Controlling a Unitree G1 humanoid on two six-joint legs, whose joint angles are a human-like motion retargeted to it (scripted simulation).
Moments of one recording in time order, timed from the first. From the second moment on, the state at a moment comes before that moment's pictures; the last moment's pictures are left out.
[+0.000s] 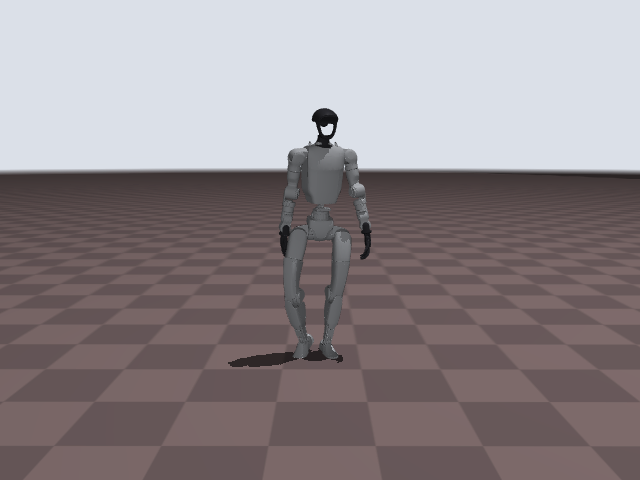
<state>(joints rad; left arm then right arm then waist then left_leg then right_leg) -0.23 0.17 0.15 1.53 0.47 0.02 -0.12 0.21 -0.04 -0.50 1.37 -0.41 0.04 0.14 0.25 -0.01 -0.10 -0.14 -0.03 0.11 0.18 -0.19 0.14 -0.28 -0.20 -0.63 0.62 0.03 0.04</state>
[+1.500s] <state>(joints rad) -0.39 0.21 0.10 1.56 0.46 0.00 -0.20 0.18 -0.03 -0.46 1.37 -0.42 0.05 0.14 0.19 -0.08 -0.09 -0.09 -0.12 0.14 0.14 -0.21 0.16 -0.46 -0.19 -0.49 0.40 -0.05 -0.01</state>
